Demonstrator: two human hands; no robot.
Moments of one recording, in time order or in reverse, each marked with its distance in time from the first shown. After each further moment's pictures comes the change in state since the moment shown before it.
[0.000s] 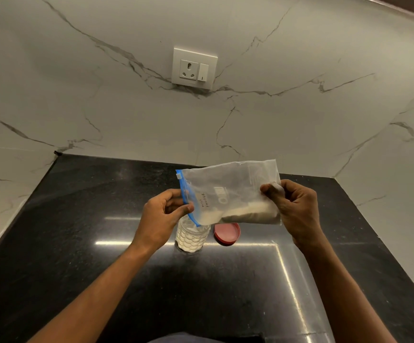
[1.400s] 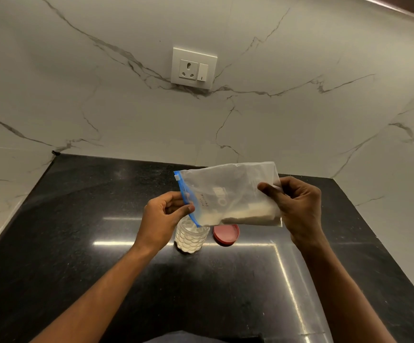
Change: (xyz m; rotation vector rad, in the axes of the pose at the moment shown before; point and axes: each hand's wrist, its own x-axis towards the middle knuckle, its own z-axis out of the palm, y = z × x) left_hand 0.003 -0.012 0.007 -0.120 0.033 -0.004; right_hand 0.000 -0.011 0.002 0.031 0.064 -0.049
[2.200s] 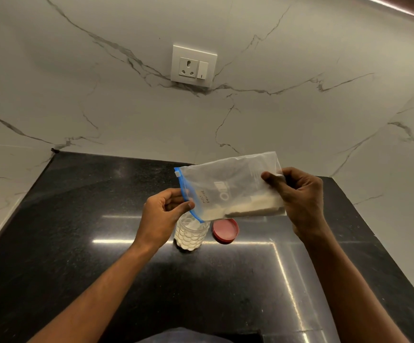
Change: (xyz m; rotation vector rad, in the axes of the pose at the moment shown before) left_hand -0.002 0.006 0.002 -0.029 0.016 -0.003; right_hand 0.014 0.002 -0.003 -0.027 -0.069 -0.011
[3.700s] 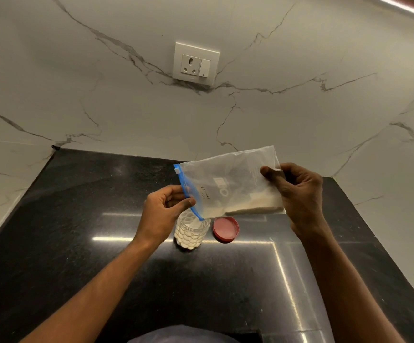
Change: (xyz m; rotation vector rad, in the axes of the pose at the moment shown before) left_hand 0.005 -0.003 -0.001 -0.033 0.007 0.001; right_hand 0.002 -0.012 0.006 0.085 0.030 0.008
